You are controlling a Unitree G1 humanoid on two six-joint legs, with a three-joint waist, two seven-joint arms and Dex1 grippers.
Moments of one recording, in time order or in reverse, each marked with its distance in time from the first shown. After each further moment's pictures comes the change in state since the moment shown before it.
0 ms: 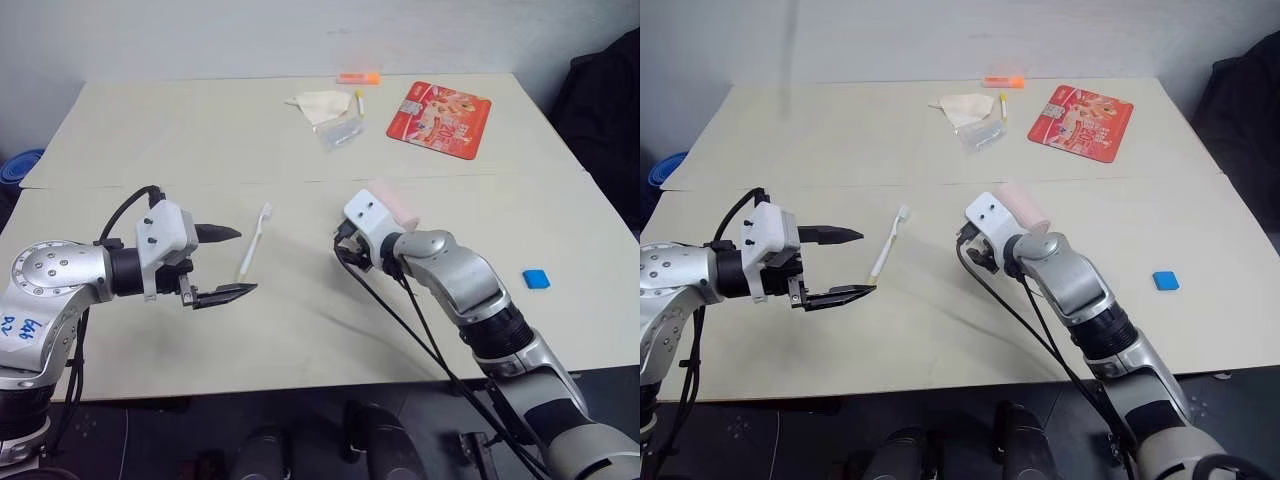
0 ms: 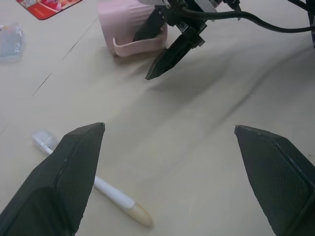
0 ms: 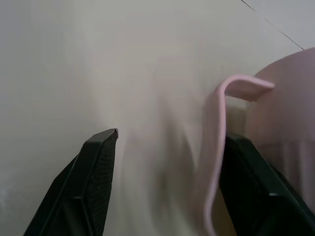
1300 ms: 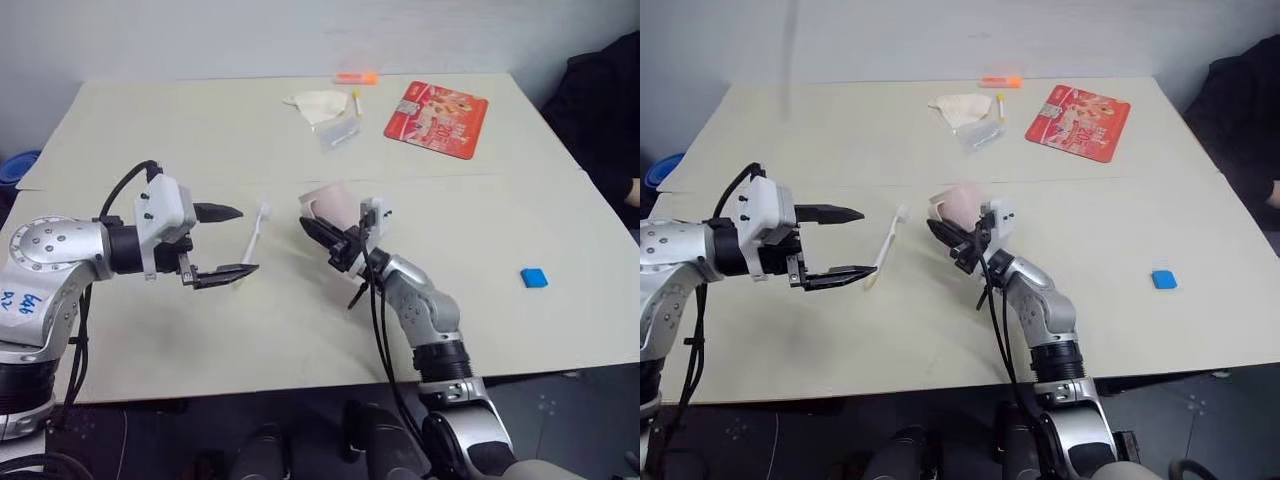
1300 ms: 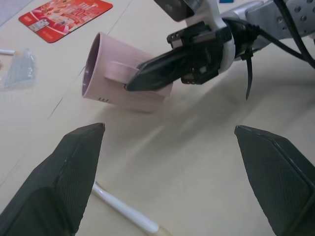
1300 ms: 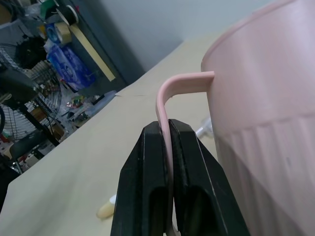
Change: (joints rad) left arm -0.149 0.014 -0.033 0.081 -0.002 0.002 -0.044; right arm 0.225 0.438 -0.375 0.268 0.314 -0.614 0.305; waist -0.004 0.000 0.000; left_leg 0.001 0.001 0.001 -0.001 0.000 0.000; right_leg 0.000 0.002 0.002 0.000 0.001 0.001
